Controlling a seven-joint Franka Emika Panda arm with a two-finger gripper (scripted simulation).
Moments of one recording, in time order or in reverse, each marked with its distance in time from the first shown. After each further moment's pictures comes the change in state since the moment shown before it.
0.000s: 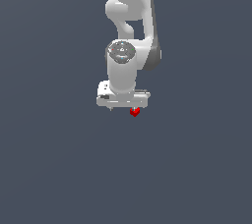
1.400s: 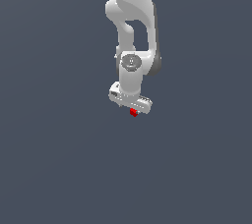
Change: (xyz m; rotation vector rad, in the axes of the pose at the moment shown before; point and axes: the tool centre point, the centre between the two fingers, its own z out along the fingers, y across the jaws) arm -0.044 -0.031 0.073 0.019 0.025 0.396
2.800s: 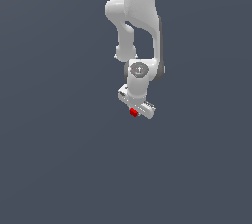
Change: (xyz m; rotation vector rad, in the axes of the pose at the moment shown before) arm -0.029 -0.022 0.050 0.014 0.017 0.263
